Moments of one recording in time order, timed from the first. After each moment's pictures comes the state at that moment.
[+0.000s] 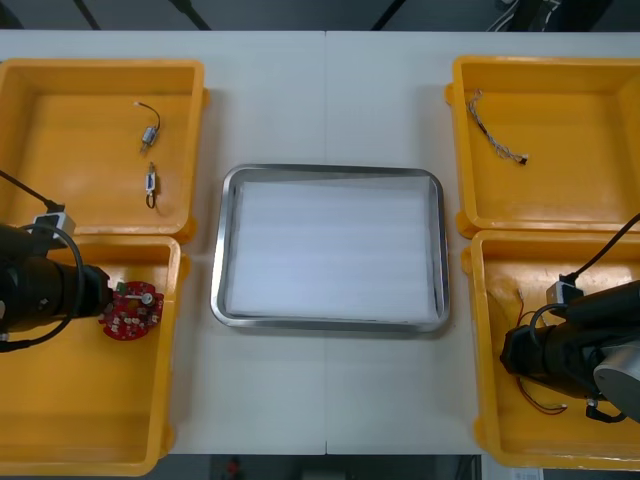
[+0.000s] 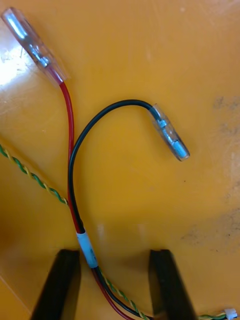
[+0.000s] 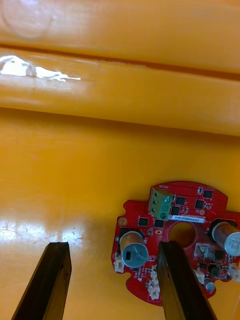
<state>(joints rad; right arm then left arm) 0.03 -0.92 0.37 -2.12 -0.61 1.30 0.57 -0.06 1.13 -0.29 -2.09 0.74 1.17 -0.76</state>
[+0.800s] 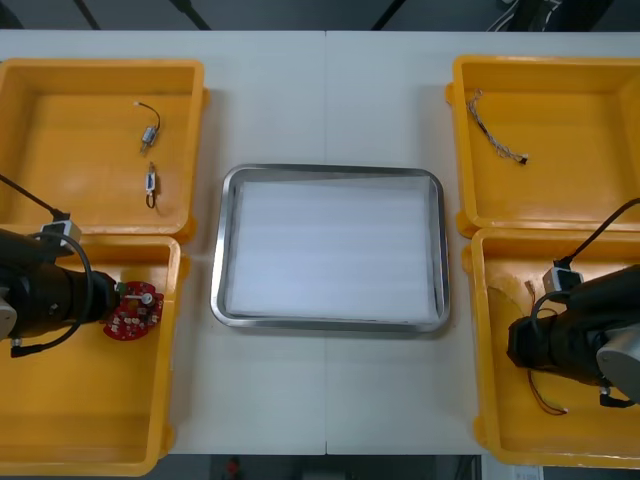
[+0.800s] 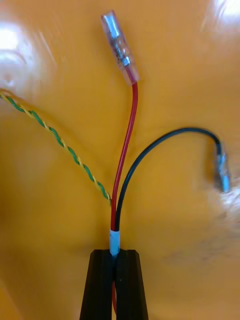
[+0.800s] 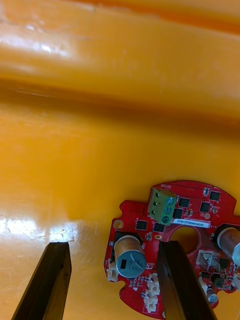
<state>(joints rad) -0.01 -0.91 0.32 -2.12 -0.63 1.37 0.76 -0.08 1.13 -0.35 -2.06 0.73 1.14 -0.70</state>
